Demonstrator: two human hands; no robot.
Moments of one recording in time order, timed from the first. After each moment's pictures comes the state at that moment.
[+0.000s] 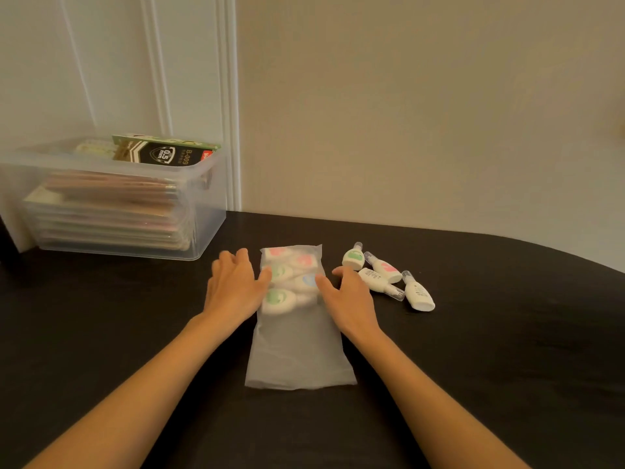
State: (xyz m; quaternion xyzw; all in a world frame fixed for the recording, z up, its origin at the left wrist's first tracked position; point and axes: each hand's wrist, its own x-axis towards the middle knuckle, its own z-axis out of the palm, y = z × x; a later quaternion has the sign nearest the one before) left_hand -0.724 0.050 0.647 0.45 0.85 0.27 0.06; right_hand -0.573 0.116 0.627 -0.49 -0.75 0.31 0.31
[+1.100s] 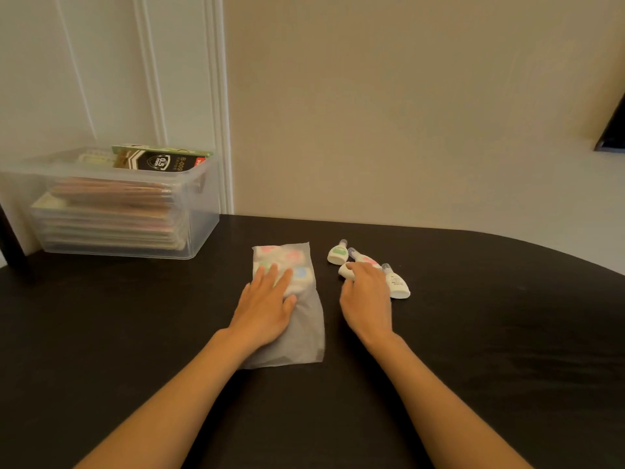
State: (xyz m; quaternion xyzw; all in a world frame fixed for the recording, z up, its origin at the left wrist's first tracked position) left_hand -0.676 0.037 0.626 0.62 0.77 0.12 0.06; right_hand -0.525 0.102 0.634 -0.52 -0.78 0.10 0.35
